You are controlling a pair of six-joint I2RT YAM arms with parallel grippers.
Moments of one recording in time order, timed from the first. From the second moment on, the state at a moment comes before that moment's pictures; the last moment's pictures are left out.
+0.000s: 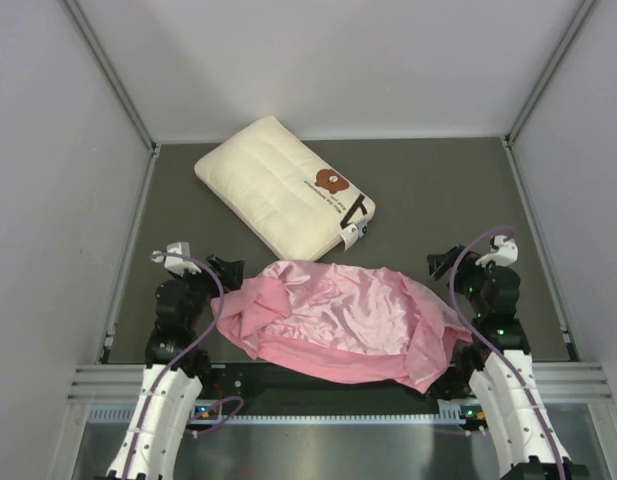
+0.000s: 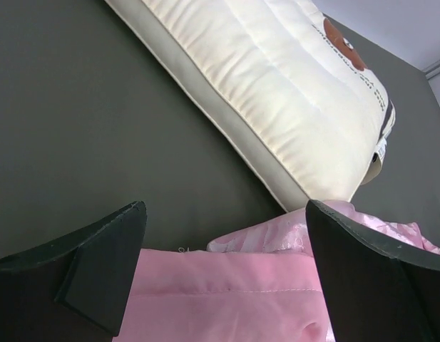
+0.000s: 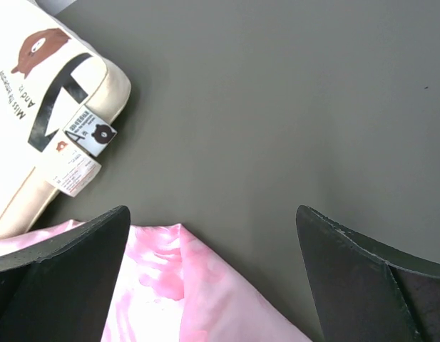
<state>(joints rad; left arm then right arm) -0.08 0.31 0.17 -0.05 0.14 -0.52 -0.03 0.44 0.20 -0.08 -0.14 0.48</state>
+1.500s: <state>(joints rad) -0.21 1.78 0.94 0.29 -0.13 -0.84 -0.03 0.46 0.18 -0.02 -0.17 0.50</state>
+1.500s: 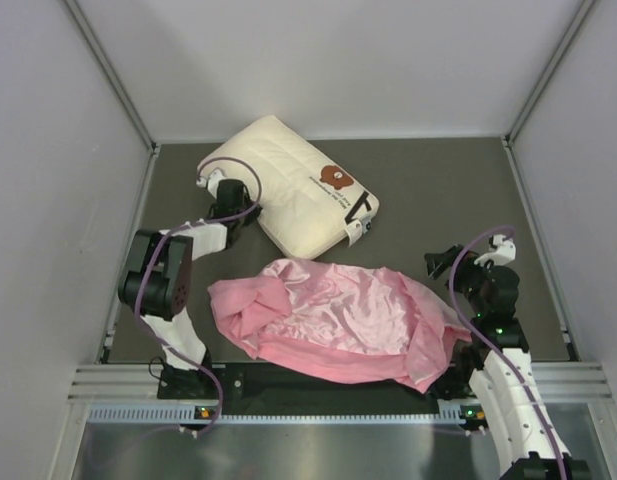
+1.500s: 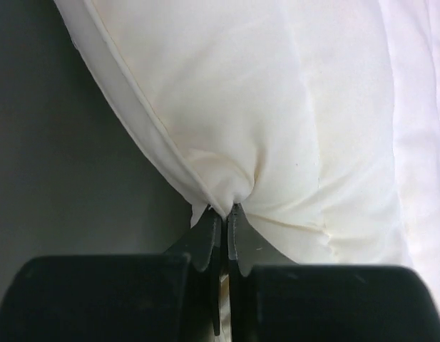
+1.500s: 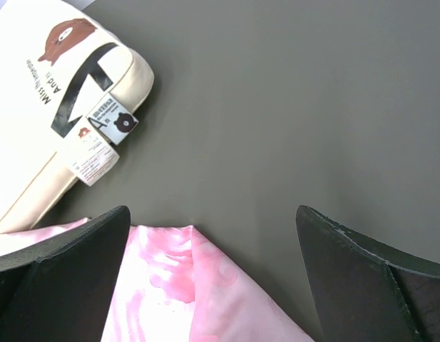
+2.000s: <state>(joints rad) -0.19 0.89 0.52 0.20 -0.71 -0.83 -0.03 0.47 0.18 -0.02 -0.19 0.50</state>
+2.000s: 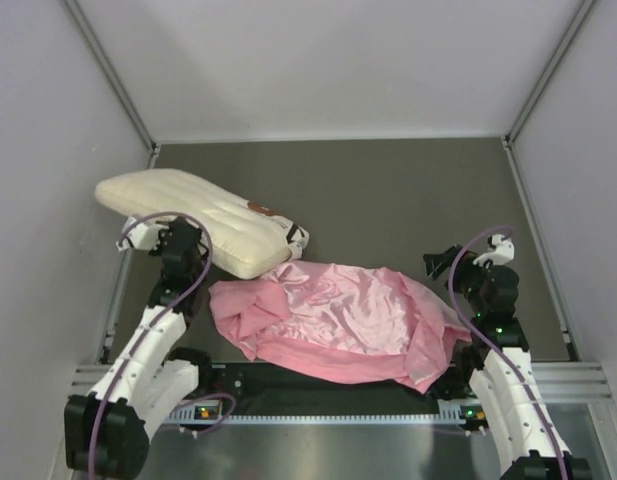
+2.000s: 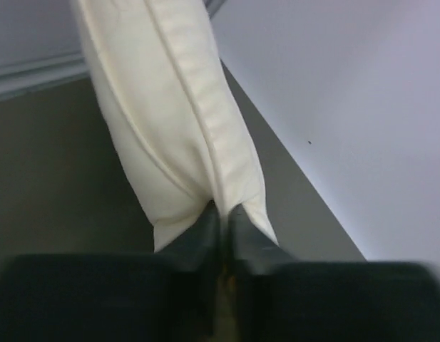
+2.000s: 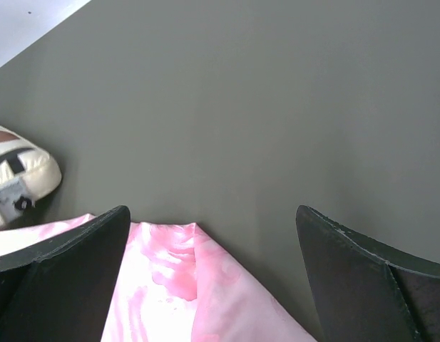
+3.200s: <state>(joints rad) -0.35 0.94 0.80 -0.26 -0.14 -0.65 0.57 1.39 0.71 -0.38 0.17 0.38</state>
